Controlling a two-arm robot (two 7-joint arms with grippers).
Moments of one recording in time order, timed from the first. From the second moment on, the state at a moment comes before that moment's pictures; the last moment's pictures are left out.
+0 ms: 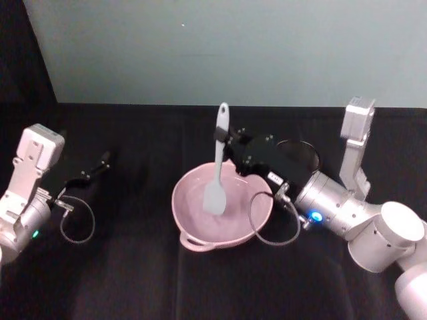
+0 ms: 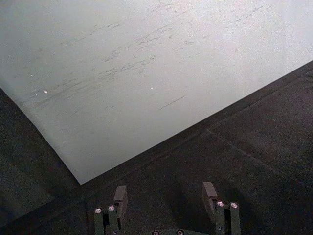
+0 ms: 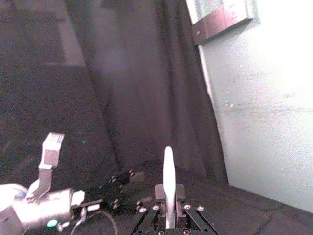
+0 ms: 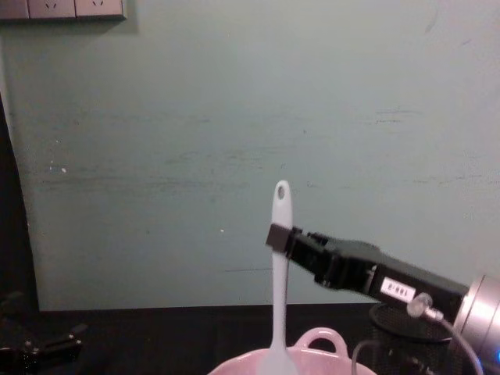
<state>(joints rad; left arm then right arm) -0.20 0.60 0.45 -1.41 -0.25 -0.12 0.03 0.34 0.29 -0.44 -1.28 0.65 -0.18 0.71</state>
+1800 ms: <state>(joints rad) -0.20 0.60 0.45 -1.41 -0.25 -0.12 0.03 0.53 0.37 -0.35 -0.99 1.00 0.05 0.63</state>
